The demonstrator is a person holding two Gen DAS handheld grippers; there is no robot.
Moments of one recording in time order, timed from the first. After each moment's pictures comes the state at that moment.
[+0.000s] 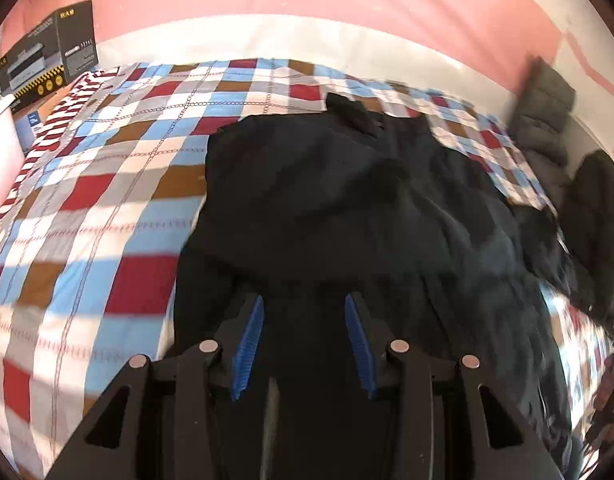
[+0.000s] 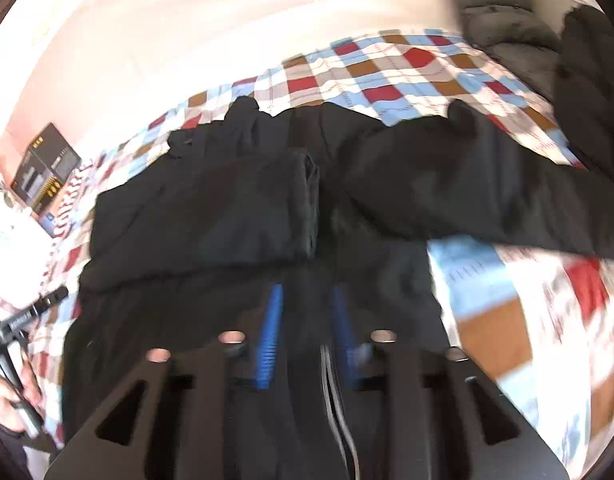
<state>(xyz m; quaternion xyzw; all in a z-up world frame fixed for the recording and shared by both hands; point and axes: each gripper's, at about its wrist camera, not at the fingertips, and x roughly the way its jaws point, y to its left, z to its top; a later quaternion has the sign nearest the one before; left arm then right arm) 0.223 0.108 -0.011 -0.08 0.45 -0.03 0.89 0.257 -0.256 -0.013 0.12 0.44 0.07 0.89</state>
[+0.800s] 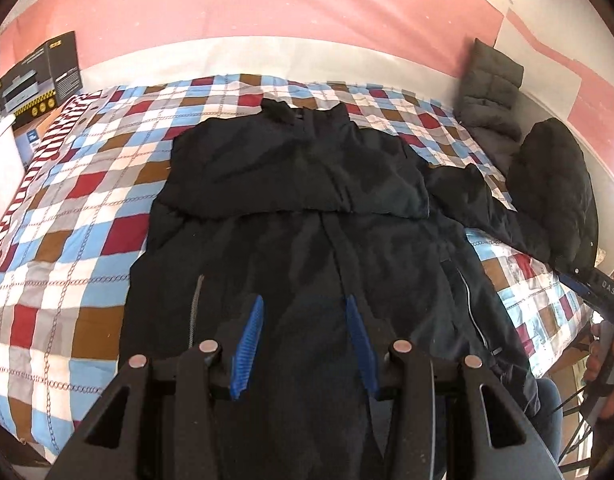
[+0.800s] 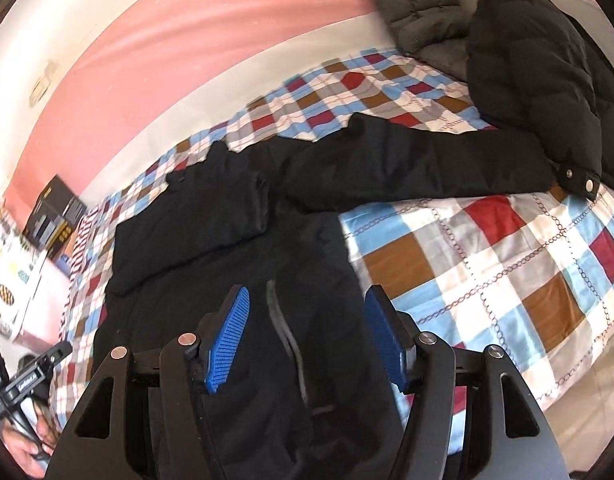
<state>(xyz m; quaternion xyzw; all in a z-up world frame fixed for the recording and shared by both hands) 0.127 0.038 0.033 -0.06 0.43 -0.07 0.90 0.166 -0.329 0.020 0.19 0.39 0.02 0.90</state>
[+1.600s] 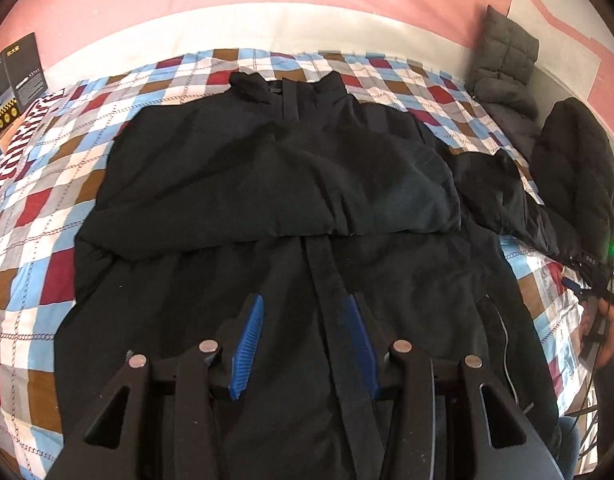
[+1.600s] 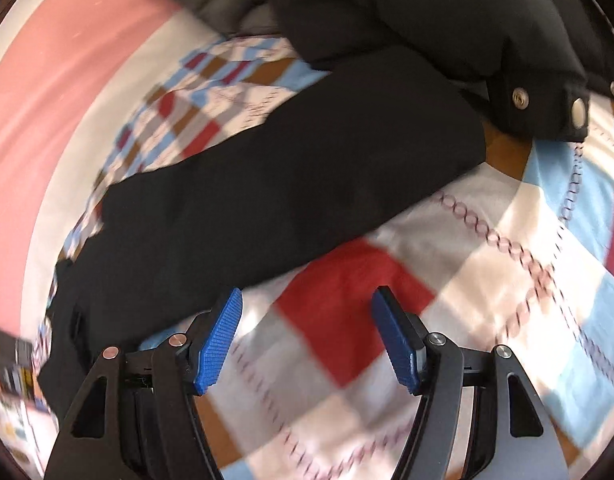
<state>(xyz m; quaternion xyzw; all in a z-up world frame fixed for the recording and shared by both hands) 0.234 -0.010 -0.022 -0.04 0.47 -0.07 0.88 0.271 -0.539 -0.107 0.35 0.41 -0.15 0.83</state>
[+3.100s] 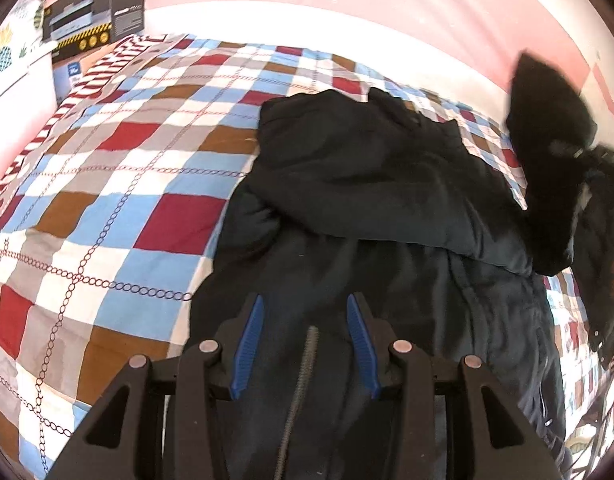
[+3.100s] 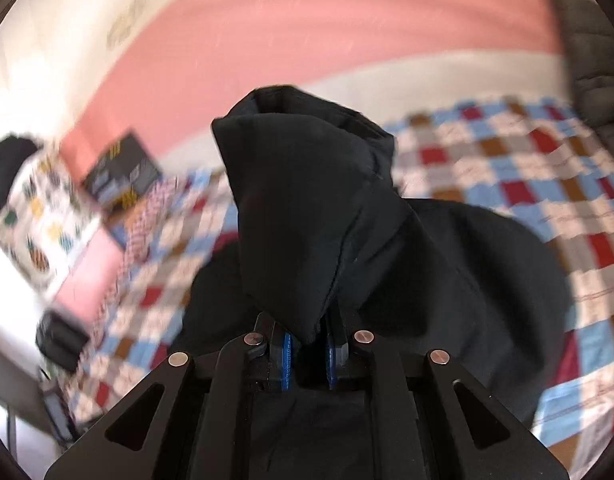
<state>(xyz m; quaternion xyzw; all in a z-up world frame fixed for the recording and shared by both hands) 0.197 0.145 -0.036 -0.14 0.45 0.03 0.88 0.354 -0.133 0.049 0.10 0.39 0.22 0.89</state>
